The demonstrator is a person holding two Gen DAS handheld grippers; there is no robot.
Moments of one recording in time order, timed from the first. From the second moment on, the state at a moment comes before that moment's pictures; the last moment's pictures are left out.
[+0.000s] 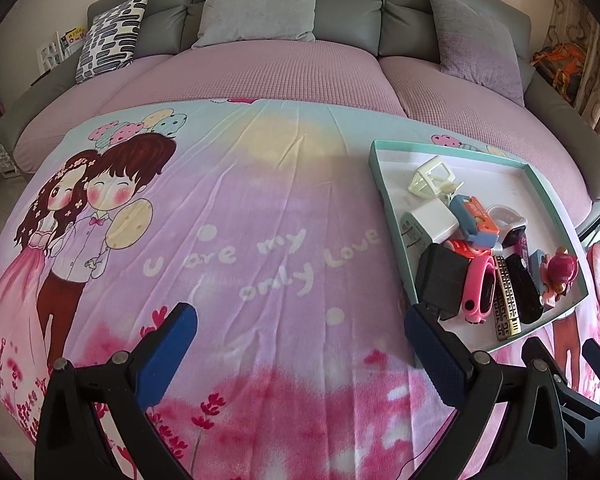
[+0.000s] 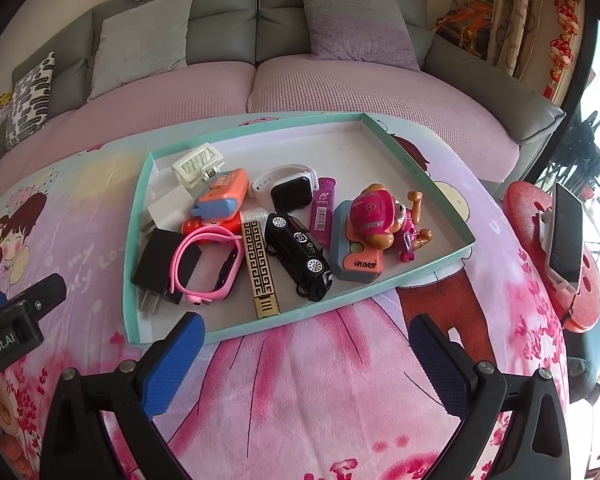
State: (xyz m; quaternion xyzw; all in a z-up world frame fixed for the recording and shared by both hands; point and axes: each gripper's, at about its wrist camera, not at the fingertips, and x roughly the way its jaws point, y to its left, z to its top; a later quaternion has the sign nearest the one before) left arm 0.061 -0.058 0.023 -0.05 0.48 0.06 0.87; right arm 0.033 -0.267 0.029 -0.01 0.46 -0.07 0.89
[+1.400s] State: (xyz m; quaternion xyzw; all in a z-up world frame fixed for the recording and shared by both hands) left arm 0.041 -0.040 -0.006 -0.02 0.51 0.07 0.86; right arm 0.033 -0.261 0.013 0.00 0.47 -0.06 0.88
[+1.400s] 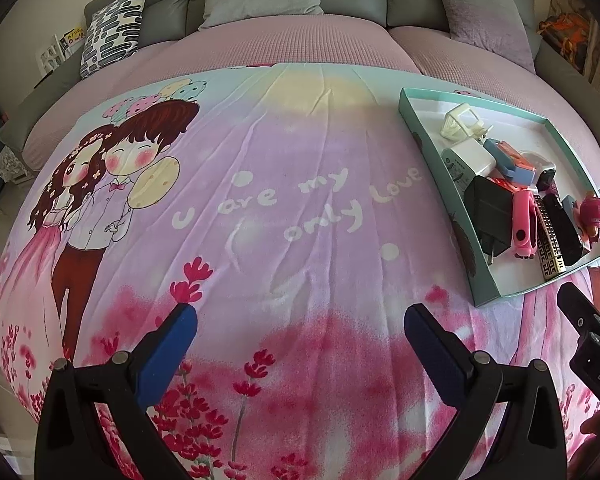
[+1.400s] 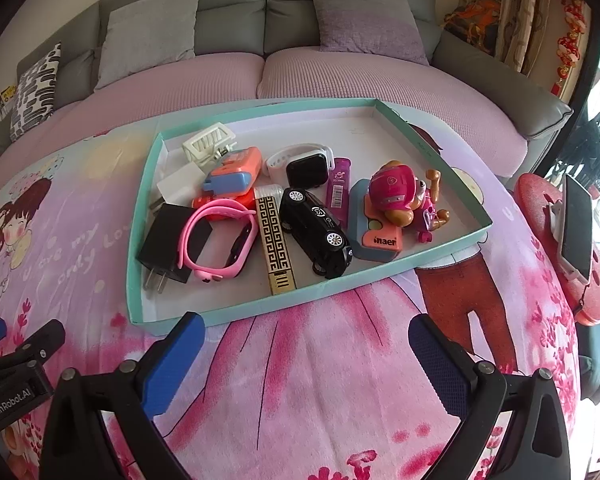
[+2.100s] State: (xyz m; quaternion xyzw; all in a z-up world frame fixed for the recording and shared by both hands) left arm 0.051 -0.044 -0.017 -0.01 0.52 0.06 0.85; right arm 0.039 -0.253 0.005 -0.01 0.47 -0.06 0.88
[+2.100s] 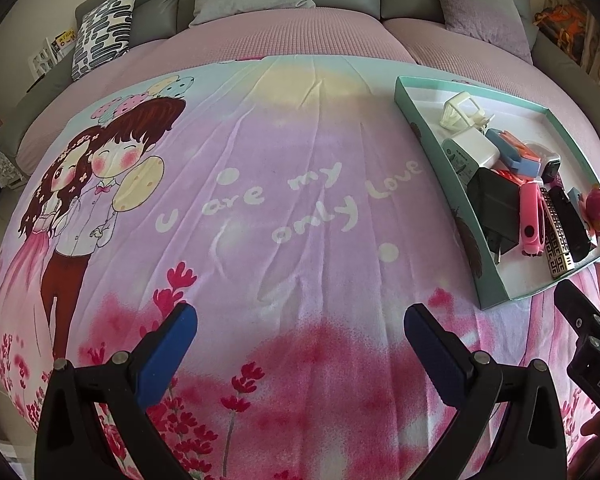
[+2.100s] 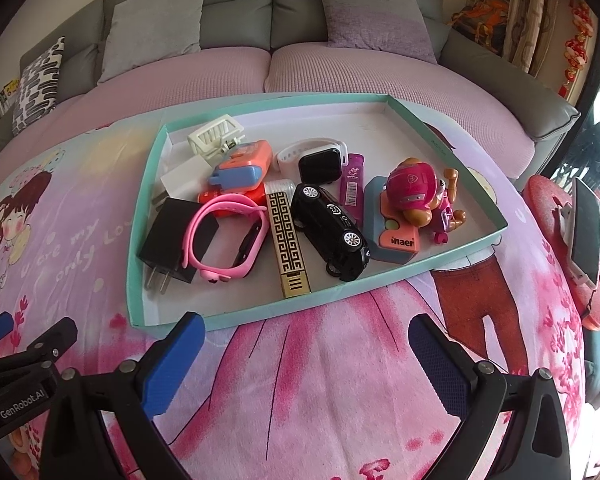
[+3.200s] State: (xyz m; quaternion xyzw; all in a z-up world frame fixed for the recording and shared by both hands) left arm 0.051 -0.043 -0.019 -0.02 0.53 0.05 0.85; right arm 0.040 -0.253 -0.001 -0.01 0.48 -0.06 0.88
